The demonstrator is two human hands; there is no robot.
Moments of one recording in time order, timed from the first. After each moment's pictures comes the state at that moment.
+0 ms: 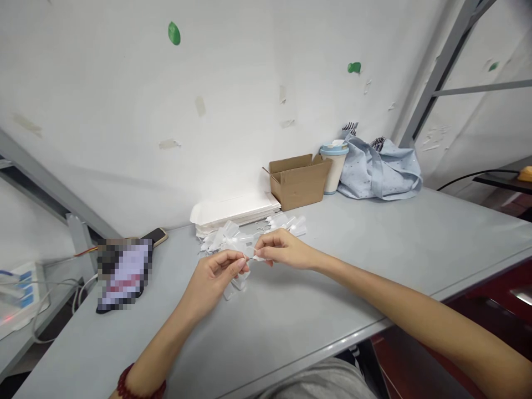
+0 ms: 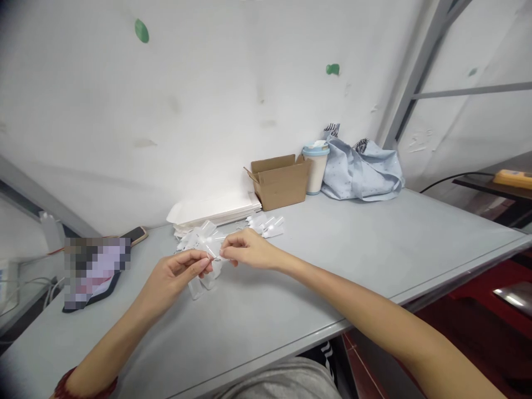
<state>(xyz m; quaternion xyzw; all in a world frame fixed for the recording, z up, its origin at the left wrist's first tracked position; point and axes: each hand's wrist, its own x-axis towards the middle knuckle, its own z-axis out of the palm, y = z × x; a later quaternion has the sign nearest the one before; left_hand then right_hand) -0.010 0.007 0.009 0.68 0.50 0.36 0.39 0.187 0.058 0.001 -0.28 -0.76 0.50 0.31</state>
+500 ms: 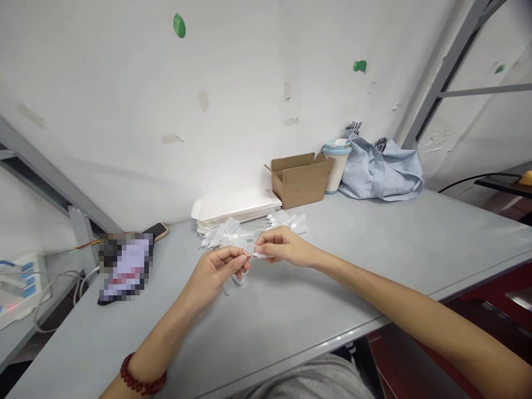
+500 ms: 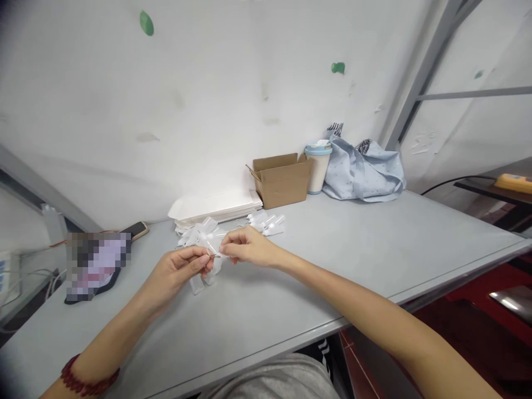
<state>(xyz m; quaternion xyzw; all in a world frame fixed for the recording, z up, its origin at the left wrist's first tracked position) -0.011 0.008 0.003 0.64 0.46 0.39 0.49 0.186 0.054 0.003 -0.27 -0.71 0.57 0.31</state>
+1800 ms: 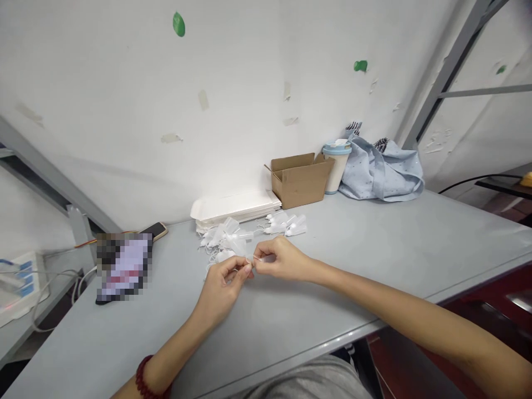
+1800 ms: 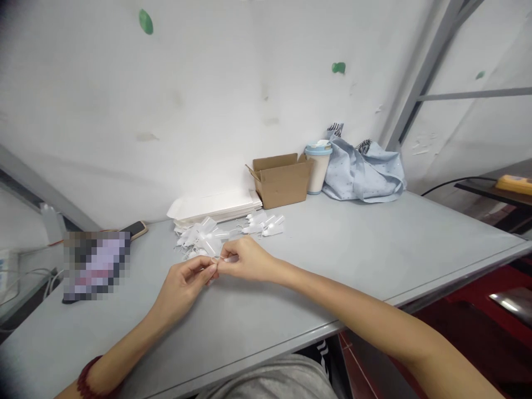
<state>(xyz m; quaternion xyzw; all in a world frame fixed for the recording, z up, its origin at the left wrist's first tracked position) 0.008 -0.003 -0.011 0.70 0.51 0.38 0.33 0.177 0.045 -0.011 -0.32 -0.83 0.34 0.31</state>
